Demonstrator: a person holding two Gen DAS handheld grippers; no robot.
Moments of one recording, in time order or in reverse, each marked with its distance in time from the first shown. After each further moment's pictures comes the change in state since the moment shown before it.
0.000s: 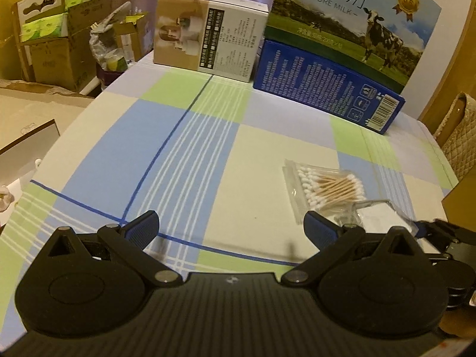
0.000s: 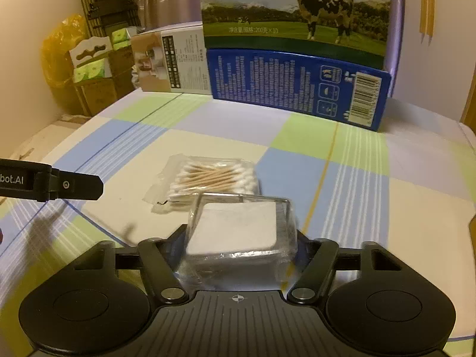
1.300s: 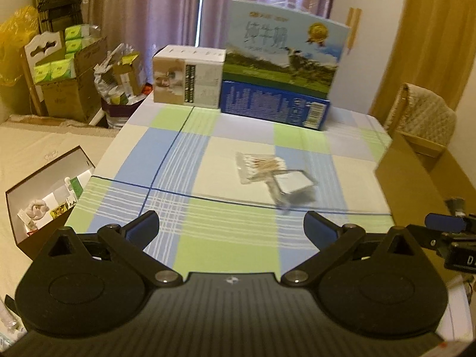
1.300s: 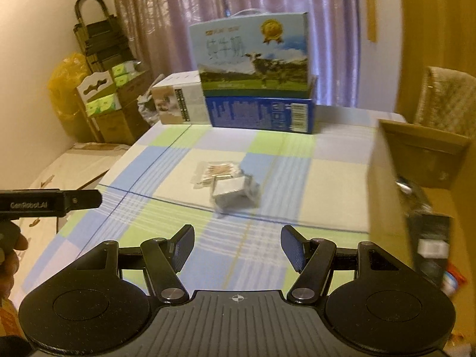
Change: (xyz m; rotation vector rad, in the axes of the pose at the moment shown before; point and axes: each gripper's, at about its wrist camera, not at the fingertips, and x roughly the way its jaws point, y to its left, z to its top) left arm -0.186 -0.047 -0.047 0.083 -0.077 0.004; right arm -0.229 0.013 -0.027 0.123 -0.032 0.007
